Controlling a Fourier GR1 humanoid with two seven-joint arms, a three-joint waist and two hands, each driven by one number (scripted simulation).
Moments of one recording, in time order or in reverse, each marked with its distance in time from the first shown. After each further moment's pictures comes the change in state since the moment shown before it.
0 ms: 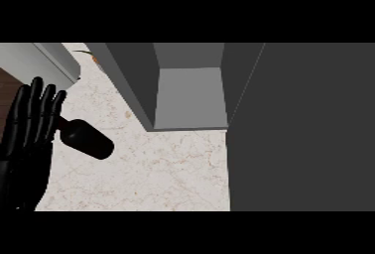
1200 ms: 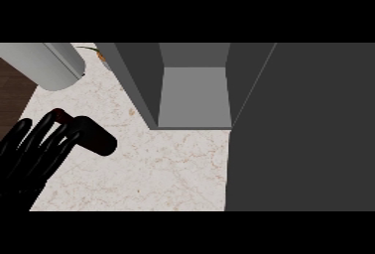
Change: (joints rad) left arm 0.101 0.142 0.038 -0.137 0.705 -0.301 0.270; right arm 0.155 -0.020 0.143 -0.317 -0.198 0.114 0.321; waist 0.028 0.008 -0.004
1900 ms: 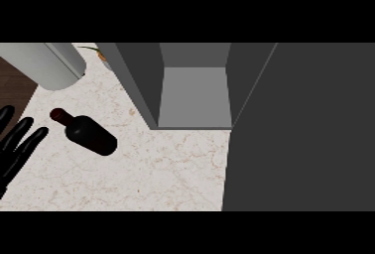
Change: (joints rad) left arm 0.007 0.024 0.152 -0.064 0.088 0.077 0.132; right arm -0.110 0.013 0.015 -0.040 0.046 -0.055 0.140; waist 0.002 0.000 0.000
